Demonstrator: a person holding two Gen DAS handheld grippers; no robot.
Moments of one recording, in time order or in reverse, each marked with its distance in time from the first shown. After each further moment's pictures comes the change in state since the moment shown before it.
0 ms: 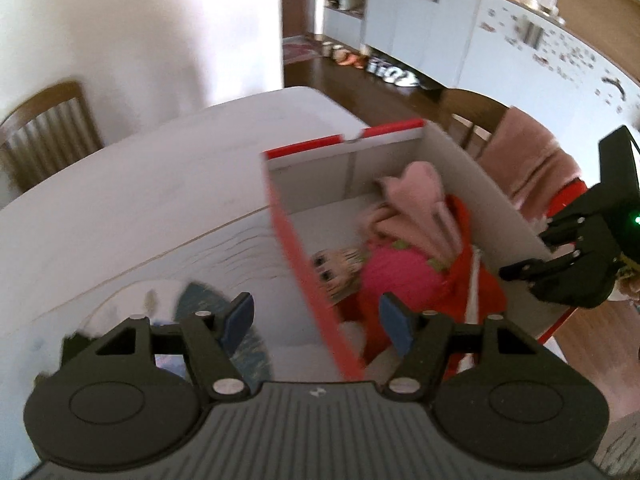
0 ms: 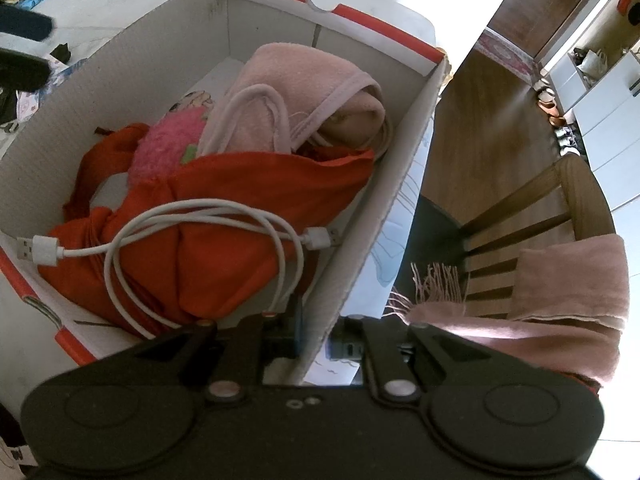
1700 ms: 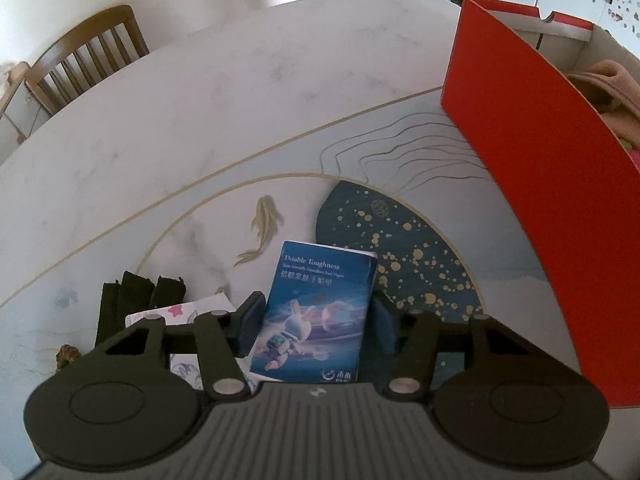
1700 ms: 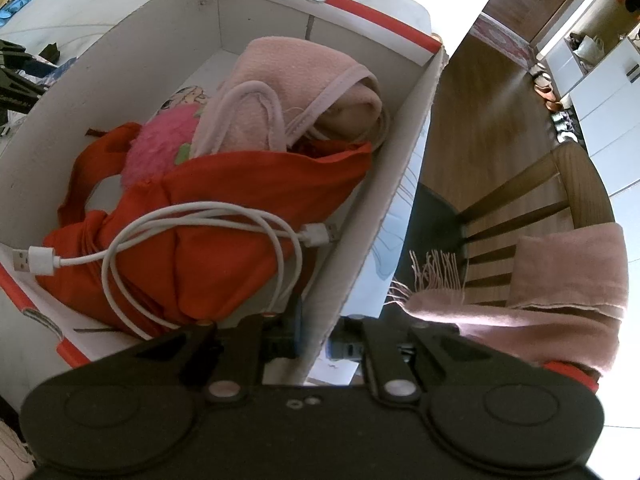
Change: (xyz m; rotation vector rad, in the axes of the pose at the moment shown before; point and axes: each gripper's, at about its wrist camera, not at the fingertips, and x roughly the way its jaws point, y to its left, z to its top) left arm 0.116 0.112 -0.053 -0.014 0.178 0.157; right arm 0.011 -0.004 0.007 0.031 0.041 -0.006
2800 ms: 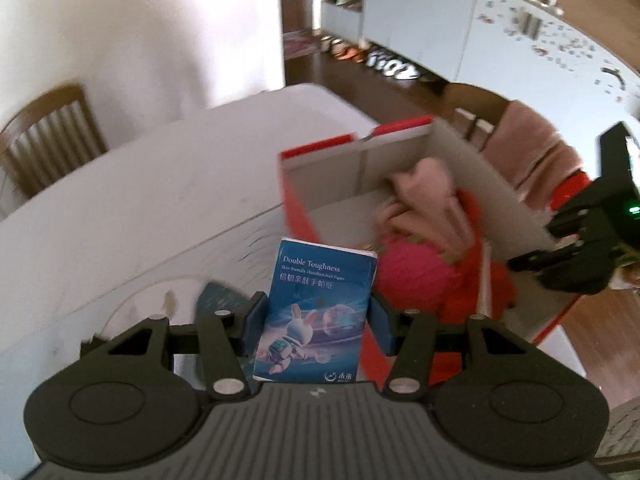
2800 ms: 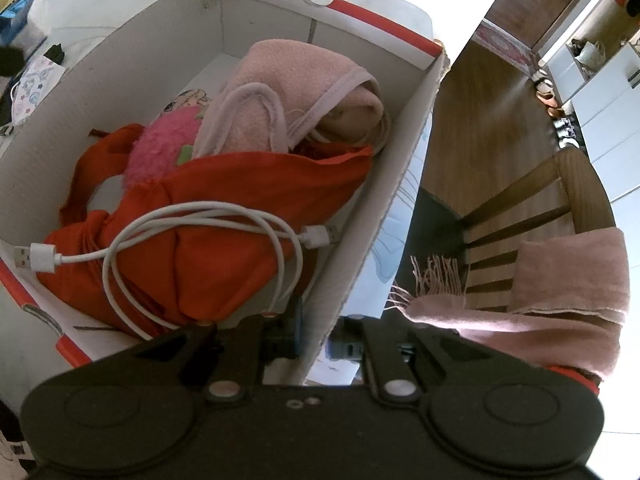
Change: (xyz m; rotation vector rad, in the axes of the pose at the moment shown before) left arm -0.147 -0.092 0.039 0.080 -0.168 -0.169; right arm 0.000 -0.001 -0.002 -0.013 -0.018 0.003
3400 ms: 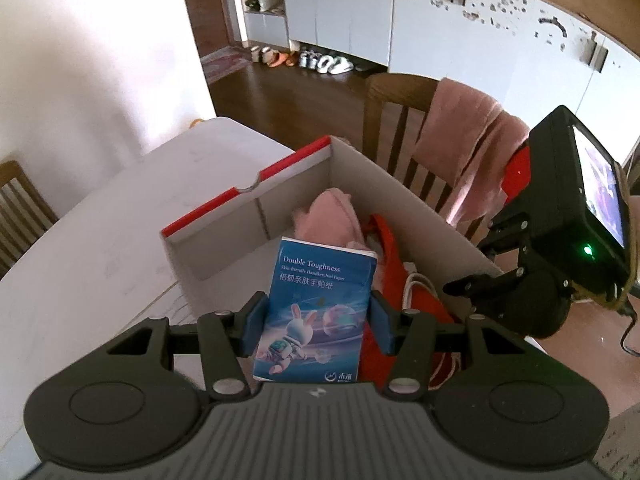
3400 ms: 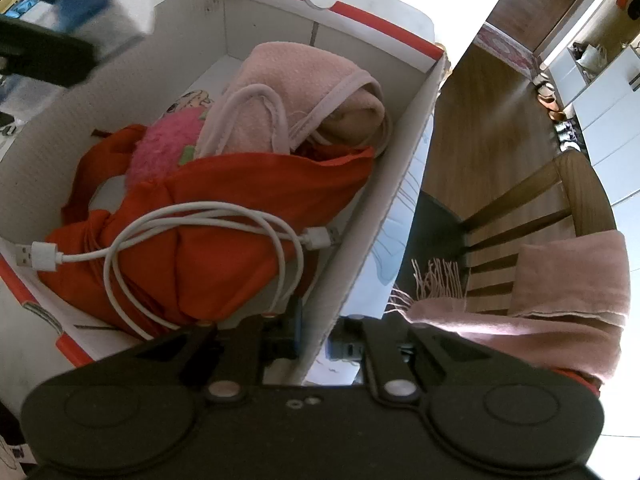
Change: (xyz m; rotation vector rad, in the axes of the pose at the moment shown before) left arm 0.033 -0.080 0.044 0.210 0.007 -0.073; right arm -0.003 0.001 -0.001 -0.002 -0.011 0.005
